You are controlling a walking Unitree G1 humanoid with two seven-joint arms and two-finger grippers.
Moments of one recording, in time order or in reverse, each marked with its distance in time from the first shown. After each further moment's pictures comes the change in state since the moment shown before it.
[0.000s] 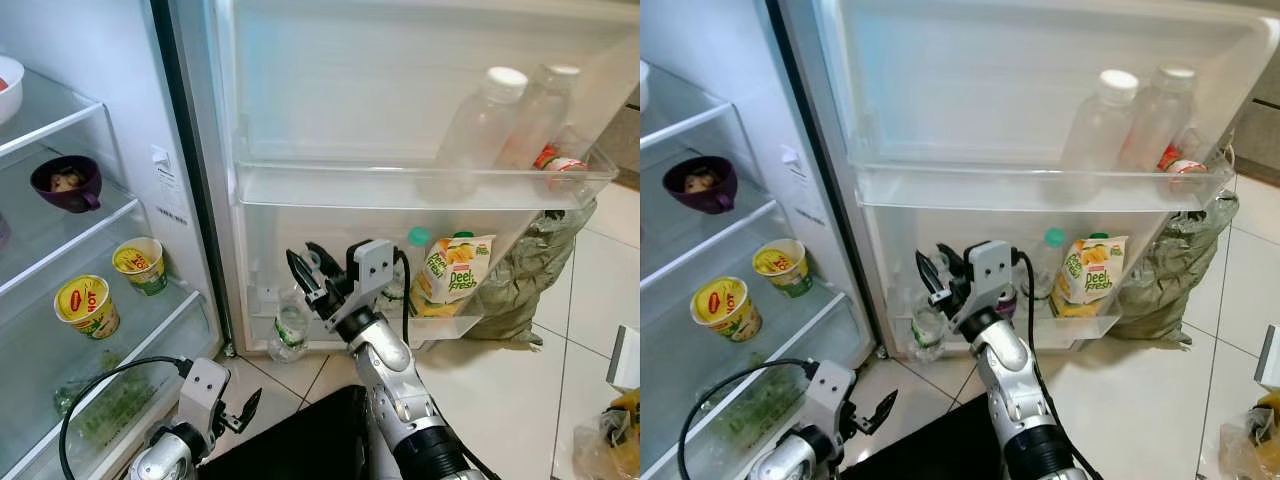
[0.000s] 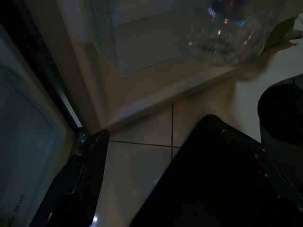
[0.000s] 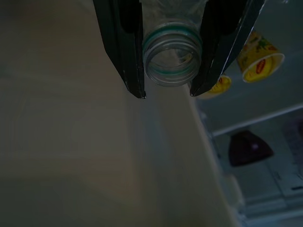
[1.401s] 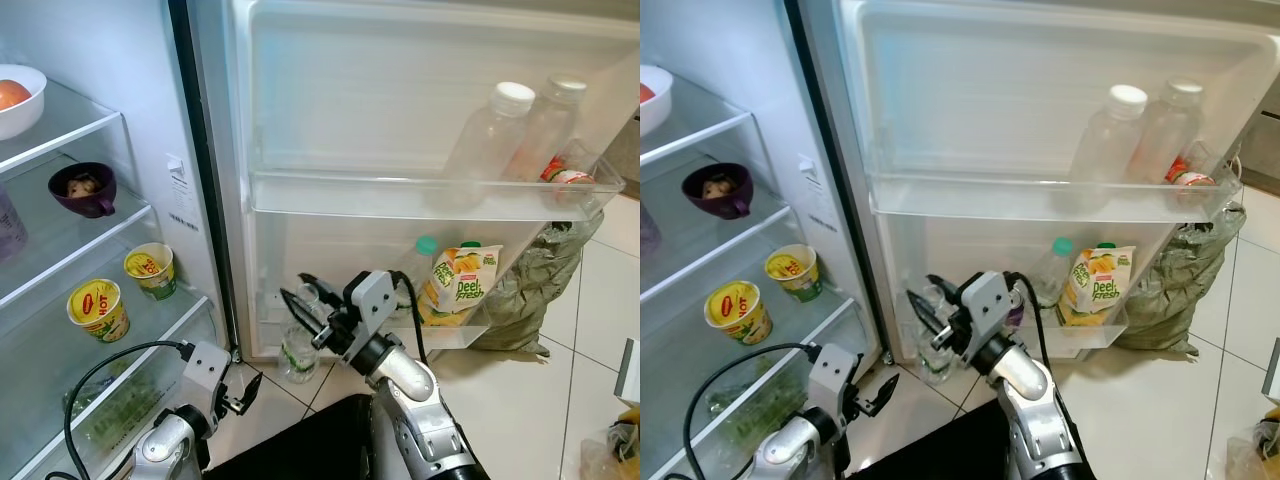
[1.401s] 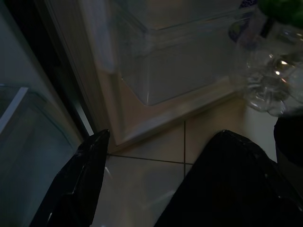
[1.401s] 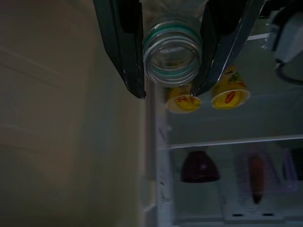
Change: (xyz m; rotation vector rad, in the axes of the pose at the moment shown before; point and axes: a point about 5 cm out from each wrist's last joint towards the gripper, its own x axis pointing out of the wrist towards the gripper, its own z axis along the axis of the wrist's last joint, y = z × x) left arm 0.015 0.011 0.012 0.005 -0.012 0.014; right arm -0.031 0.002 0.007 -0.162 0.036 0.149
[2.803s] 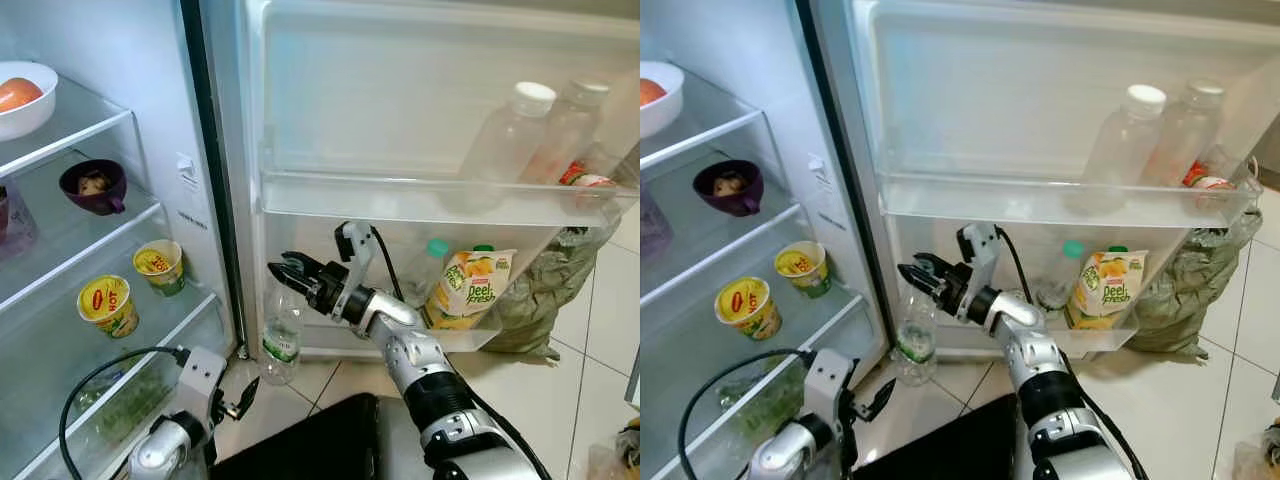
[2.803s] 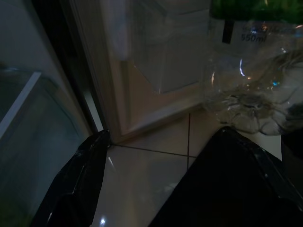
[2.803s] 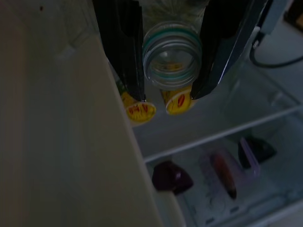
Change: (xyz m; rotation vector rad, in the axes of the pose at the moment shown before) left arm -0.004 0.001 -0.002 -0.007 -0.002 0.005; right arm 0.046 -0.034 0.000 0.326 0.113 0.200
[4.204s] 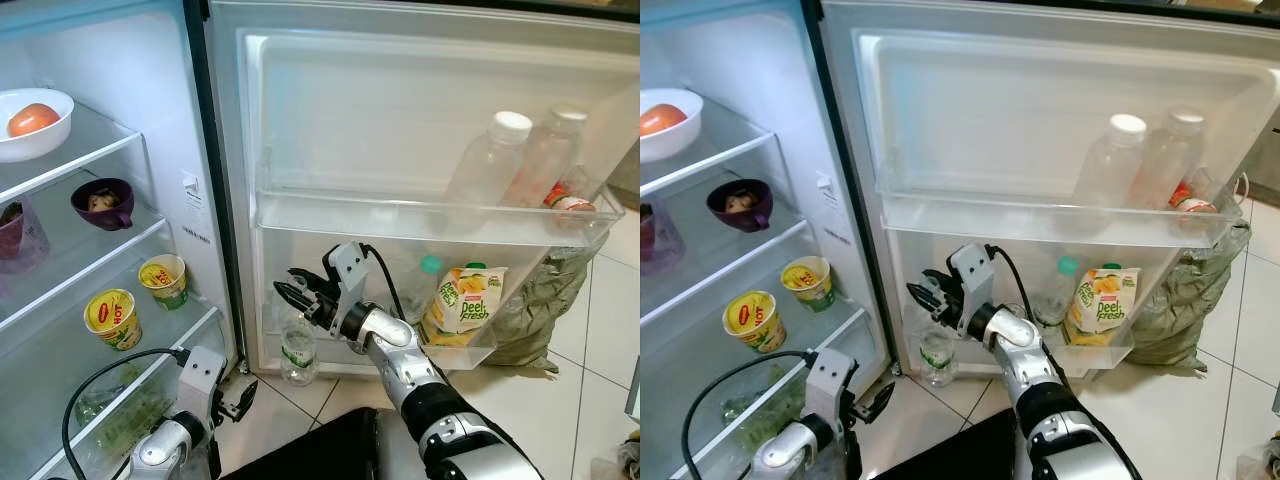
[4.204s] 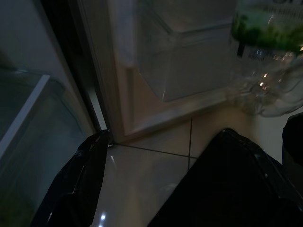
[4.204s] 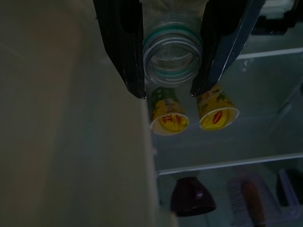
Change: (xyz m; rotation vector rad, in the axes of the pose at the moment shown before) left arm 0.001 0.002 -0.008 -0.049 0.060 0.012; right arm -0.002 -0.009 -0.026 -0.225 0.094 -0.110
